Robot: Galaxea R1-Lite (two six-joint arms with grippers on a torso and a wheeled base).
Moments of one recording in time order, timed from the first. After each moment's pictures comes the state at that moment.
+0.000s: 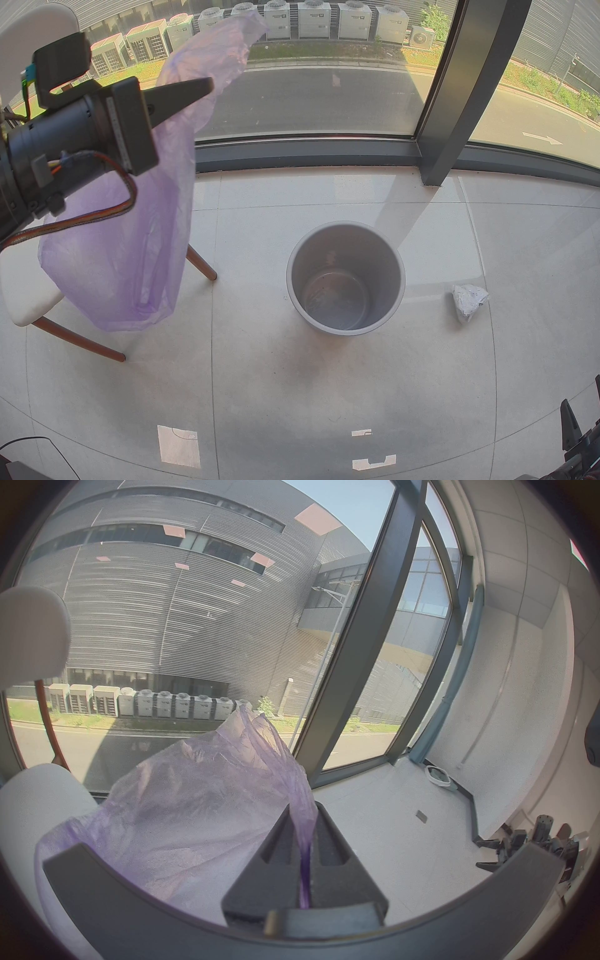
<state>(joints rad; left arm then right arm) -0.68 1.33 -1.12 -0.35 -0.01 0.01 0.00 0.02 -0.02 0.00 0.00 0.00</state>
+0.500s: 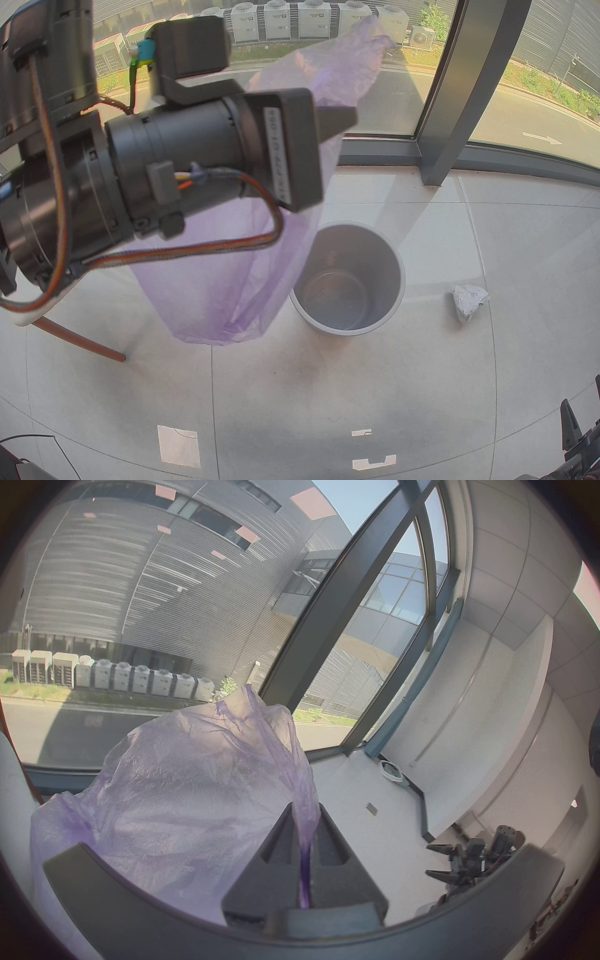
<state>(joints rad) -0.88 1.51 -1.23 -0.35 -0.04 -0.06 0.00 0.02 -0.02 0.00 0.00 0.00</state>
